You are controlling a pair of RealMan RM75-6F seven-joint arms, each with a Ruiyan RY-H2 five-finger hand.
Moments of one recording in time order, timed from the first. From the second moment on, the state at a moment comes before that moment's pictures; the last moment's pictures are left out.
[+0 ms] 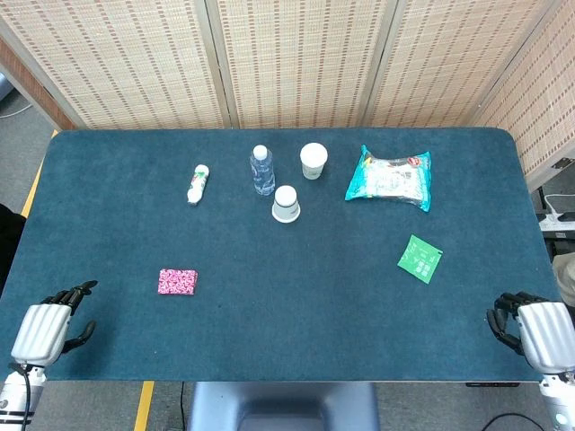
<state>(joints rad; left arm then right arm) -0.15 -1.19 -0.01 -1.57 1.51 1.41 0.12 0.03 -1.13 0.03 -1.56 -1.64 1.64 0.00</state>
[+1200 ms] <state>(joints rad) -0.29 -1.29 -0.08 -1.59 1.46 1.26 0.36 0.01 -1.16 0.06 -1.52 -1.66 1.70 0.03</state>
